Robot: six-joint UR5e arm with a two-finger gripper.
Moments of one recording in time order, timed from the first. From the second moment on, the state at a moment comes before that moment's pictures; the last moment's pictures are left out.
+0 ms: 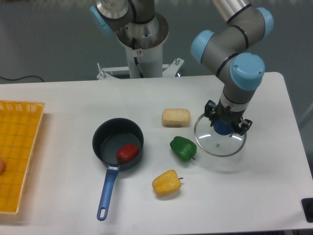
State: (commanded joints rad) arm 2.73 -1.94 -1.61 -1.16 1.54 1.25
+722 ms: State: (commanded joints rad) arm 2.66 -1.92 -1.61 -1.18 1.54 1.16
